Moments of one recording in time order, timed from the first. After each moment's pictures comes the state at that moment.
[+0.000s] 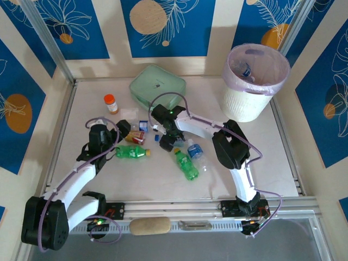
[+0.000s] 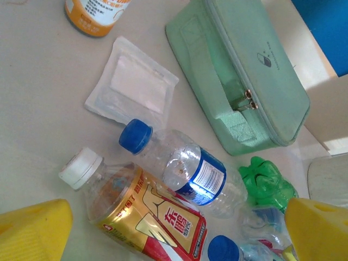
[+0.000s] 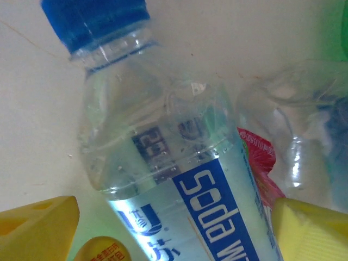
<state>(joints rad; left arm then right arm) -0.20 1.01 0.46 0.05 0.04 -0.84 0.82 2.08 1.66 -1.00 0.15 -0.24</state>
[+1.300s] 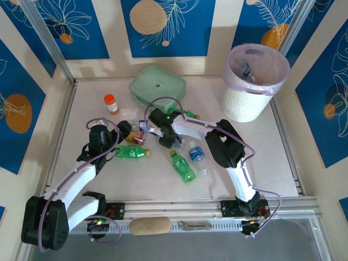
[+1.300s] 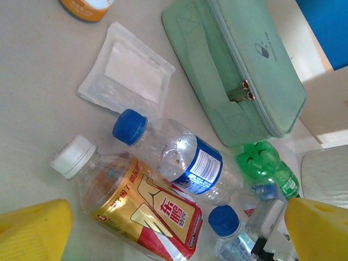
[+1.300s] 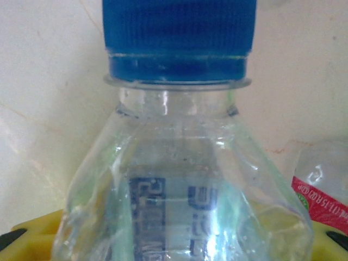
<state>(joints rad) -0.20 1.01 0.45 0.06 0.08 -0.86 0.82 2.14 1.63 -0.82 0.17 -0.33</state>
